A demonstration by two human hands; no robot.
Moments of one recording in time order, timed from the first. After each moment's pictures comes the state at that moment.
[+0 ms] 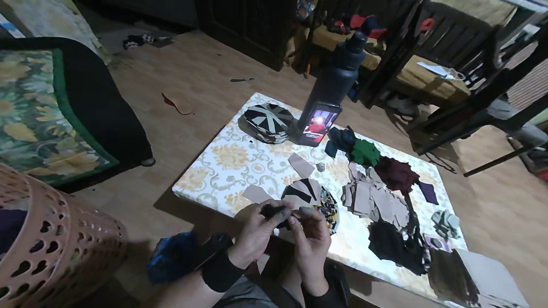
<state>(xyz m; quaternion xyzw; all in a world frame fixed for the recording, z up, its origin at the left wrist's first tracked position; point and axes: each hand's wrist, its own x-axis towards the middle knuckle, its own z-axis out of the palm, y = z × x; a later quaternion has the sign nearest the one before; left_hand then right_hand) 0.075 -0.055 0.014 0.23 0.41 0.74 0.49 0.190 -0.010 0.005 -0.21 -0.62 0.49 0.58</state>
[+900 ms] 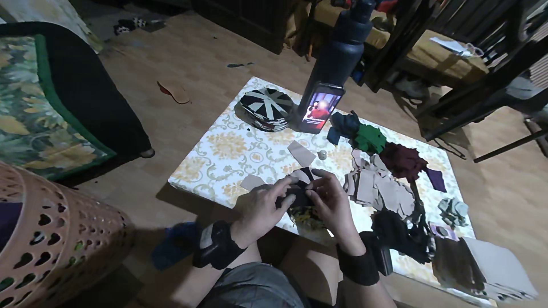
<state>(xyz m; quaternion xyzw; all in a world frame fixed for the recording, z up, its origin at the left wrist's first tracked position) 0.058 -0.035 0.012 0.59 0.67 0.43 0.14 0.229 0.074 0.028 -0.27 -0.82 0.39 0.33</state>
